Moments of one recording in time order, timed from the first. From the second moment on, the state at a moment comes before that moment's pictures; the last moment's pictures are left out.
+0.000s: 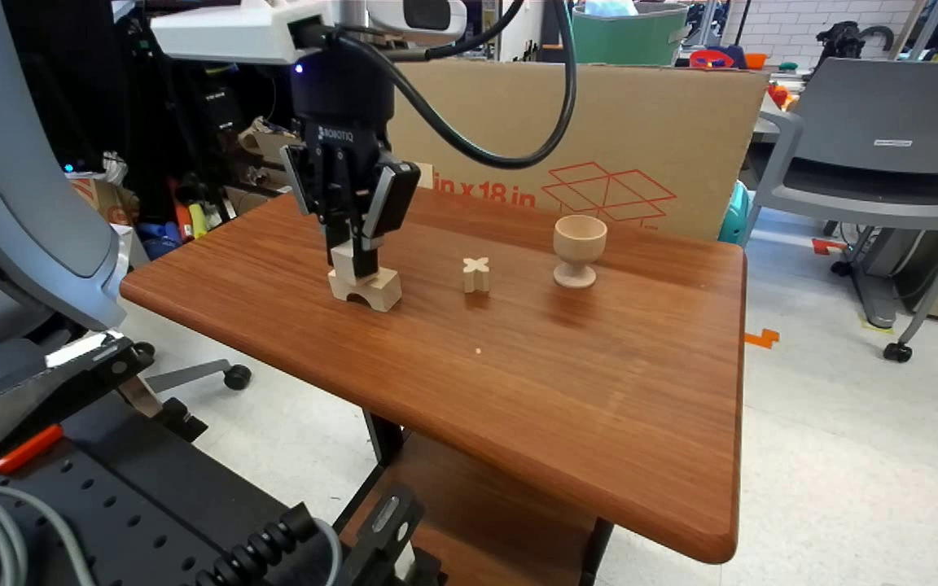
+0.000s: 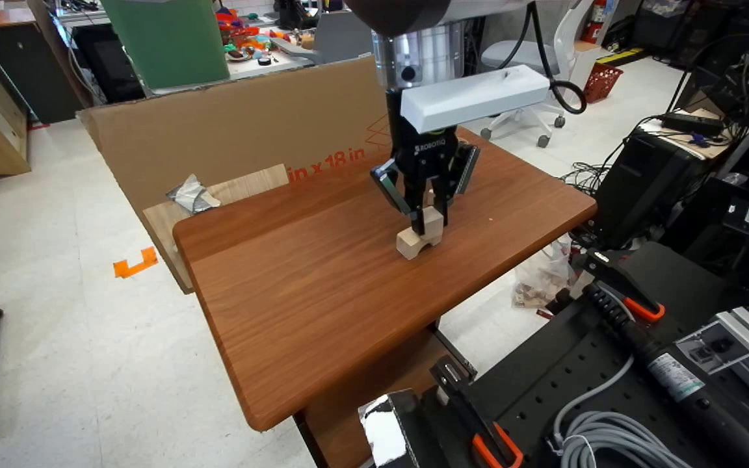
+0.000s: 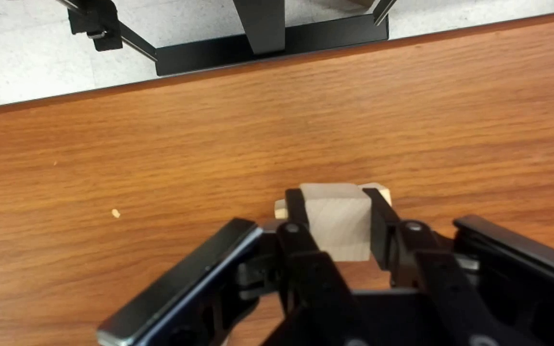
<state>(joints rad) 0.06 0.46 0.02 -2.12 -0.03 2.35 0.20</state>
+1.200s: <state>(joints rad) 0.07 0.44 0.06 -2.12 0.04 2.34 0.09</state>
